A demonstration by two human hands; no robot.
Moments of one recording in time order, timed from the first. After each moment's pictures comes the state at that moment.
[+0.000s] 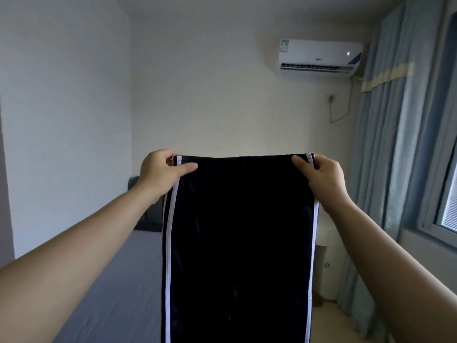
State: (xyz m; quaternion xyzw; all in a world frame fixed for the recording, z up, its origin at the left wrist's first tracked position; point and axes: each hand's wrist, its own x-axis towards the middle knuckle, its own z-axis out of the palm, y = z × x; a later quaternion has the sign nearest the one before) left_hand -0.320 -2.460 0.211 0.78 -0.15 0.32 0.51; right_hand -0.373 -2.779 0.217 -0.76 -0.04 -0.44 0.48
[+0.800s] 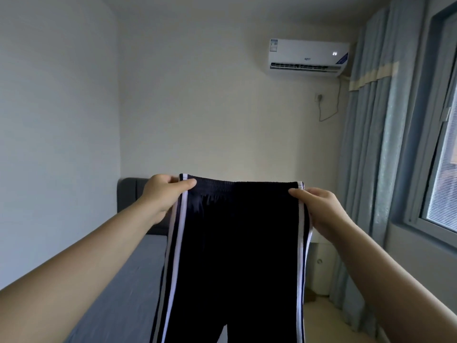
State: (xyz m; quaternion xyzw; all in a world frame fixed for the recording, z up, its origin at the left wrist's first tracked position) left_hand -0.306 -2.480 0.206 0.74 -0.10 0.14 0.65; right_hand -0.386 -2.789 0.194 -0.72 0.05 -0.25 0.64
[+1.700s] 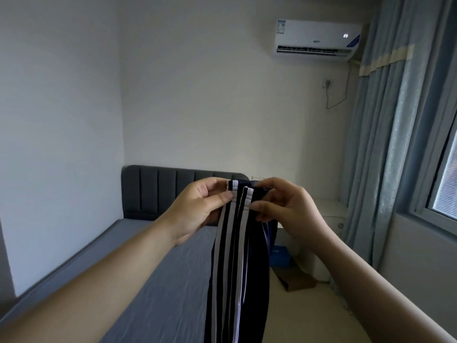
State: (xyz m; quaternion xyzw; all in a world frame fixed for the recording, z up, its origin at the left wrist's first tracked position) left_hand -0.376 -2.517 0.177 0.60 -0.34 -0.07 0.73; right_hand -0.414 -2.721 0.174 -0.77 -0.22 -0.22 0.55
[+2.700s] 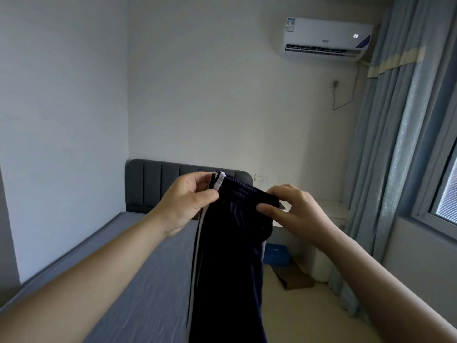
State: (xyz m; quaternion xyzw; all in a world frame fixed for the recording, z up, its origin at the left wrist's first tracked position) left_hand -0.366 -2.485 0.167 0.65 -0.34 0.03 0.68; right_hand -0.405 -2.728 0.169 -0.89 -0.22 -0.28 0.27
